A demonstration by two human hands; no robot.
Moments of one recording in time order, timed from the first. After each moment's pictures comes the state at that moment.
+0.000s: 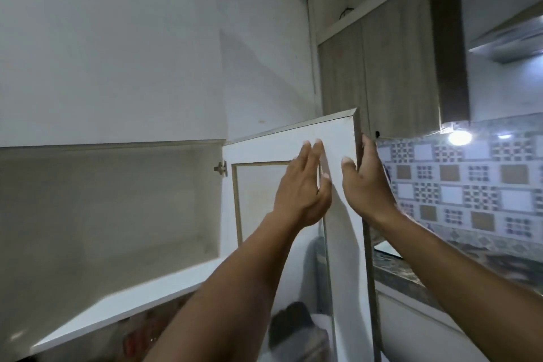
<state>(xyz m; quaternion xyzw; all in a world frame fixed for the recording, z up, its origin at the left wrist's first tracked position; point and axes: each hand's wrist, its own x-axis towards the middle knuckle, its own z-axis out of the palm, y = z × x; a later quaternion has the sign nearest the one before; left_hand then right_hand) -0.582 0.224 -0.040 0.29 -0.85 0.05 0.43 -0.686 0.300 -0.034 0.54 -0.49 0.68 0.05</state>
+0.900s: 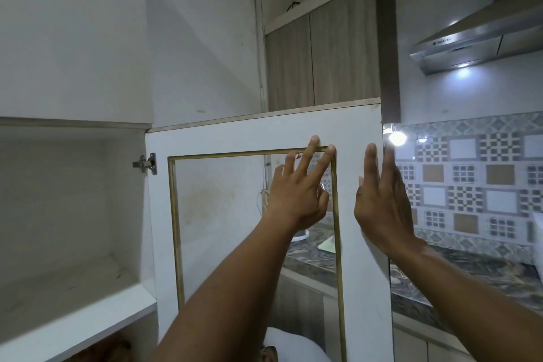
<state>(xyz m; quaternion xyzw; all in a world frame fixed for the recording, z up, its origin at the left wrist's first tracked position) -0.699 0.082 -0.072 0.21 -0.87 0.20 0.40 -0.820 0.202 -0.105 0.42 -0.71 0.40 0.39</state>
